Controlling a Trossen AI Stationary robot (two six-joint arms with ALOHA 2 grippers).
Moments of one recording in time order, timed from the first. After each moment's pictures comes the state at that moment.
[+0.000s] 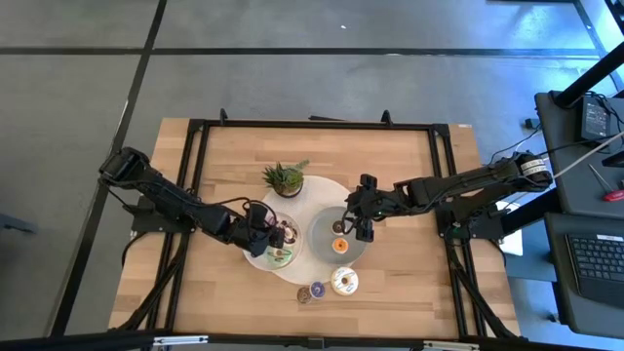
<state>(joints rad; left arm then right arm) -0.40 1.45 0.73 -0.26 -0.45 -1.64 0.18 1.39 0.99 -0.45 0.27 0.14</state>
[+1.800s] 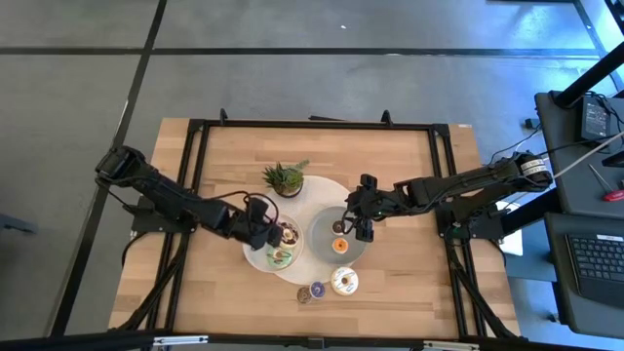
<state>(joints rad) -0.35 1.41 0.73 -0.34 -0.44 -1.45 0.18 1.39 0.99 -0.45 0.27 0.15</state>
